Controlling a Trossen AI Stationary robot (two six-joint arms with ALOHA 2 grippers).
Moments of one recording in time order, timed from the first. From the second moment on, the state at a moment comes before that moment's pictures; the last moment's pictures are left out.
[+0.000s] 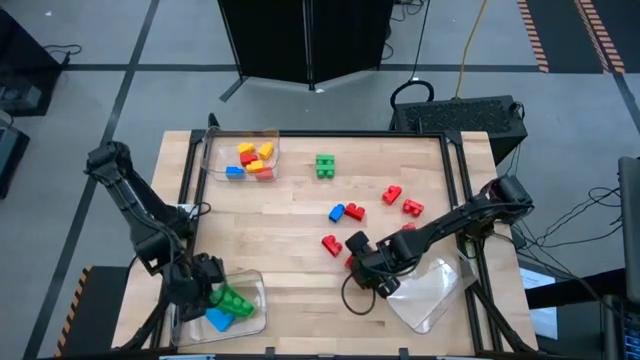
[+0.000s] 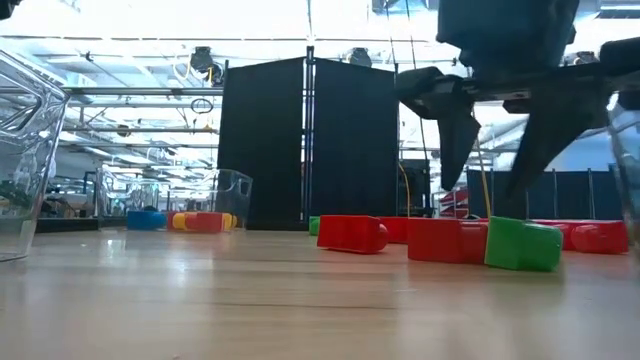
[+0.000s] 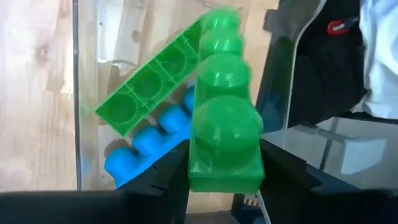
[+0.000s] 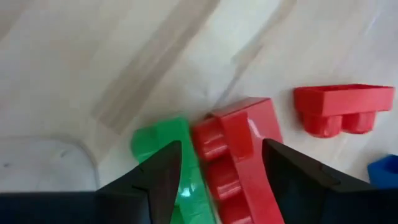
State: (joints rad) left arm -0.93 1.11 0.82 -0.74 0.05 -1.23; right arm 0.40 1.73 1.13 -0.62 0.11 -0.28
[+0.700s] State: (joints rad) left arm -0.93 1.05 0.82 -0.72 0.07 -1.25; right arm 0.39 1.73 1.11 -0.75 0.05 -0.35
